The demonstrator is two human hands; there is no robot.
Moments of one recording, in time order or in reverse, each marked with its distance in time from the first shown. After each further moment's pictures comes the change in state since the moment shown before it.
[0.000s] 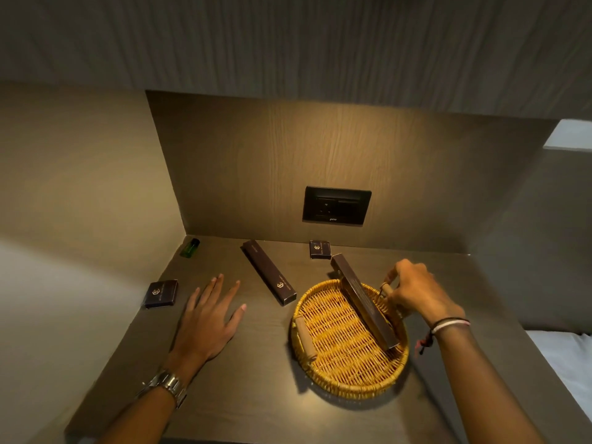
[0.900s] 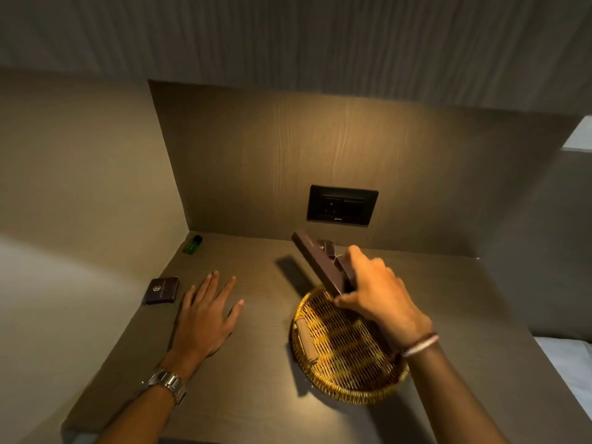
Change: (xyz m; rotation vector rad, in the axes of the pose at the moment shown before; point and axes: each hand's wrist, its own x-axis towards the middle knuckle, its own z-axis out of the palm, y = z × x) left_hand 0.002 -0.001 -0.008 -0.037 0.021 -0.069; right_hand -0.032 -0.071 0.013 0.036 -0.052 -0.383
